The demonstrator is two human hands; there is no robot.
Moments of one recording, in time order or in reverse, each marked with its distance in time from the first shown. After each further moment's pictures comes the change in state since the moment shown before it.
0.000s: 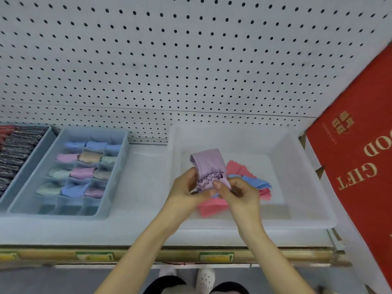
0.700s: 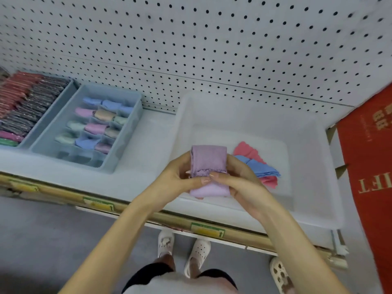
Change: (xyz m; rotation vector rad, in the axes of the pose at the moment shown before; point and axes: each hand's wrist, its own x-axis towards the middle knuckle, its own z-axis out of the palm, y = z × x) left_hand -0.028 -0.007 0.003 0.053 0.026 -0.067; right_hand 0.017 -0.015 -0.031 0.159 -0.652 0.401
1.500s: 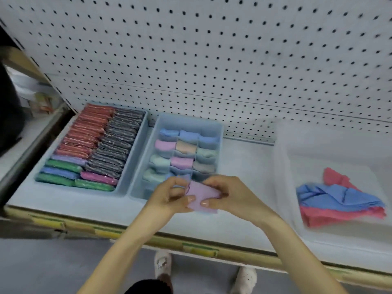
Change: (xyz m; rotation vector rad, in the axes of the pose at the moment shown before) left_hand -0.051 -0.006 -0.308 -0.073 0.178 -0.189; right_hand 0.169 0.052 0.248 -0.631 -0.125 -0.080
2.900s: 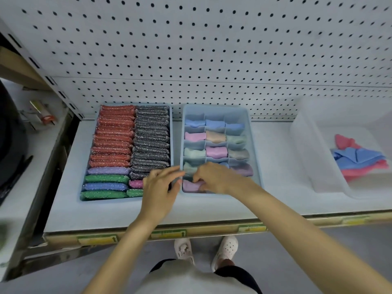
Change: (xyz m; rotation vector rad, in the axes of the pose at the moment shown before) left_hand 0.047 -0.040 -0.174 0.978 0.134 0.503; right_hand 0.127 -0.036 0.121 -0.895 -0.189 0.080
